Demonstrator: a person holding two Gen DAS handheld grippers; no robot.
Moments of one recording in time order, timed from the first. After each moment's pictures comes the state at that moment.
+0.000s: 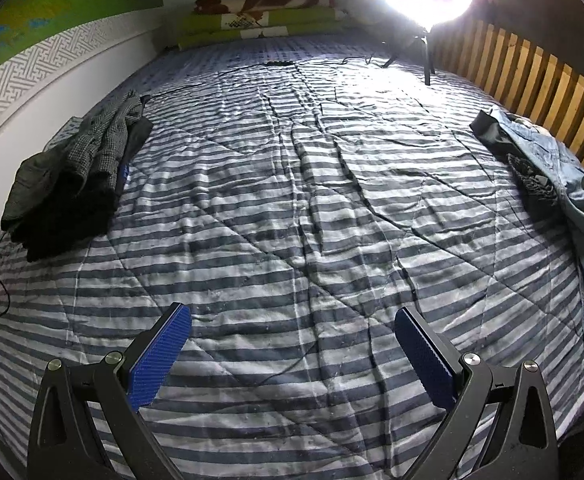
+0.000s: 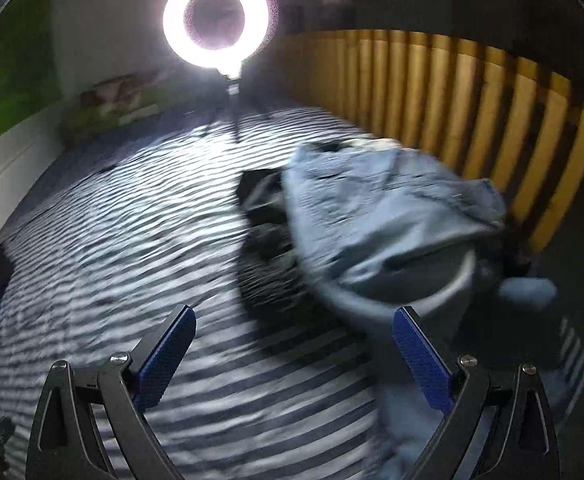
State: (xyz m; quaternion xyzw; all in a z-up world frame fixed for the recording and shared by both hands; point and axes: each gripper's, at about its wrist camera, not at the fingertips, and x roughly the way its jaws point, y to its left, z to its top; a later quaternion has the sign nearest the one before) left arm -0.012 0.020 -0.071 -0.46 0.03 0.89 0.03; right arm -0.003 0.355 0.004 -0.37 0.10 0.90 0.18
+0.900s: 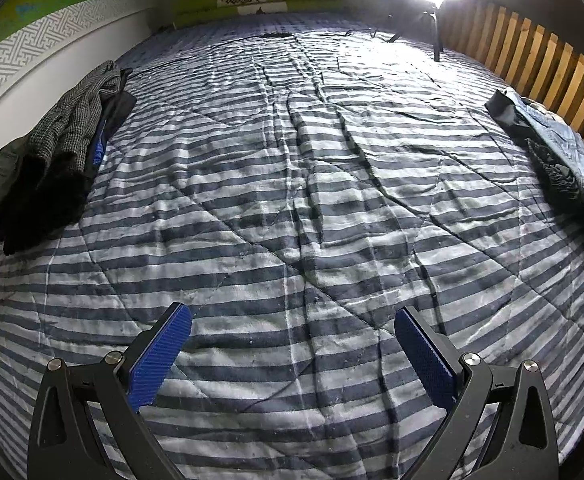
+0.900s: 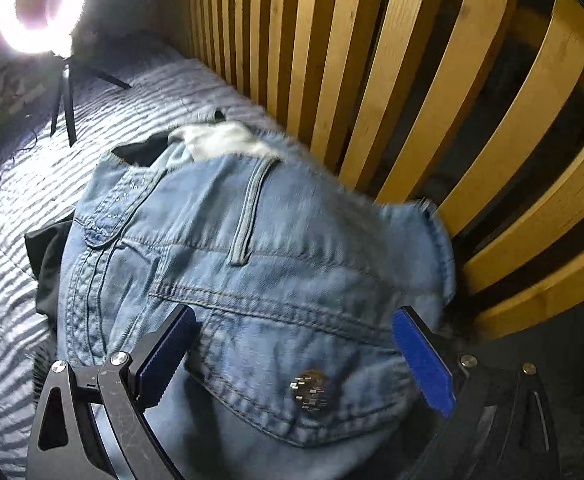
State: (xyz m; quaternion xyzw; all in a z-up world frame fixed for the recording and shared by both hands) left arm -0.041 0.026 -0.108 -0.49 0.03 0.87 0.03; right arm -0.113 0.560 -0.030 -0.49 0.13 0.82 0.27
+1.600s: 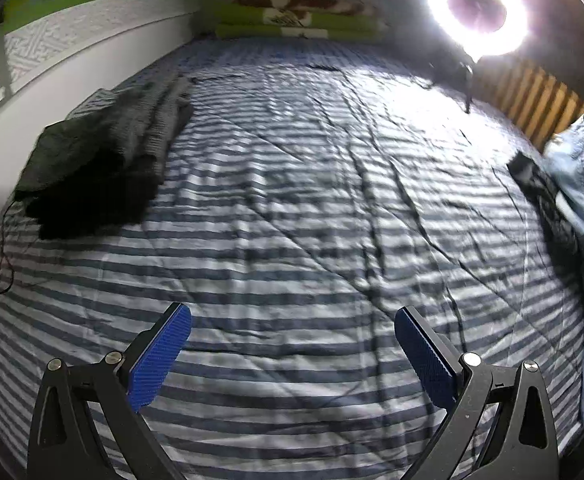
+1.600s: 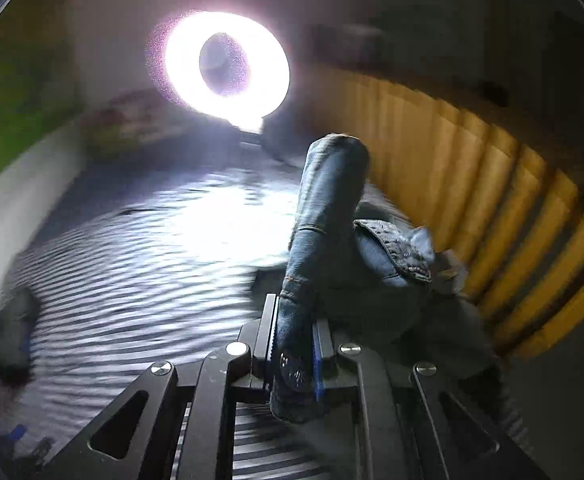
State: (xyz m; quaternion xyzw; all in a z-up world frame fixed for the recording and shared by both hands) left arm -0.026 -0.049 -0.064 -0.45 -0.03 0.89 -0.01; right arm -0.049 0.379 0.134 -0.36 0.08 0.92 0.08
